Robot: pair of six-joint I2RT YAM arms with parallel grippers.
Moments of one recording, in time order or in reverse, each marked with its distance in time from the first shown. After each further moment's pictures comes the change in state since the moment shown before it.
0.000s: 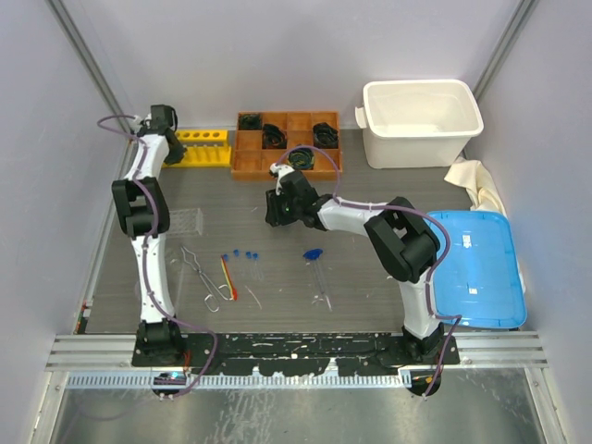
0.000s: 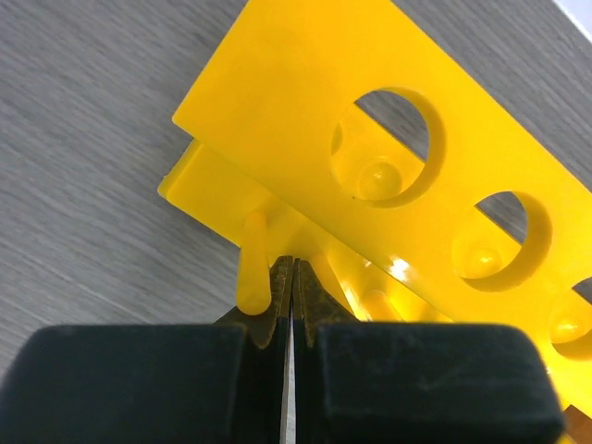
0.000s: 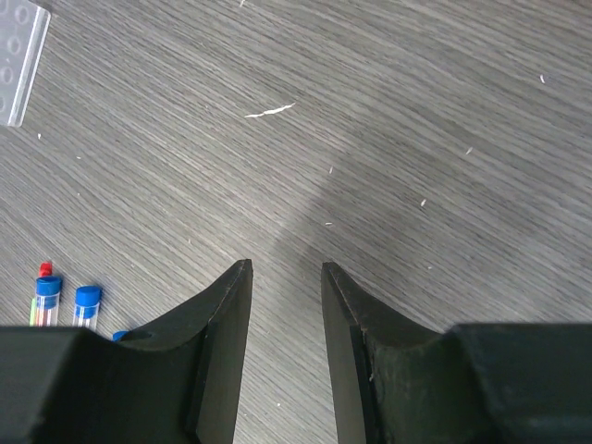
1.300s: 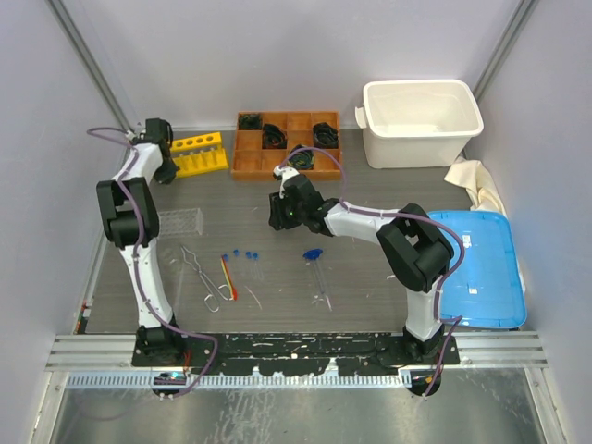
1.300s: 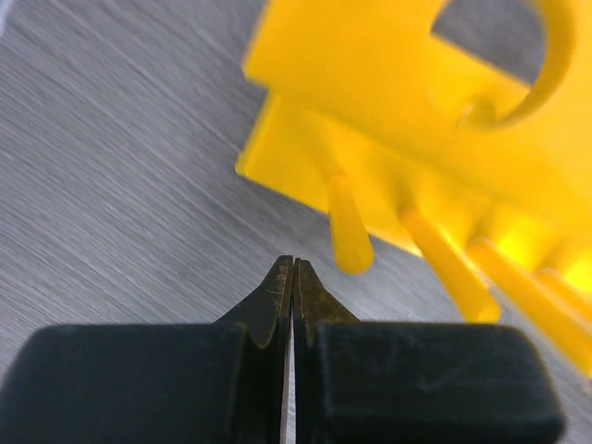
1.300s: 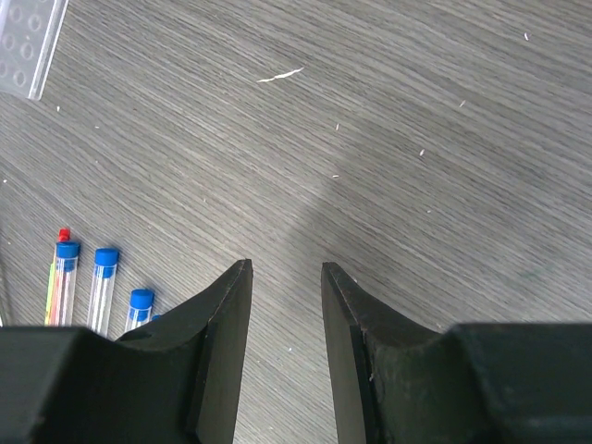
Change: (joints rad) left arm 0.009 -0.251 -0.435 0.035 -0.101 0.032; right arm 0.019 -0.110 -0.087 -0.014 0.037 0.010
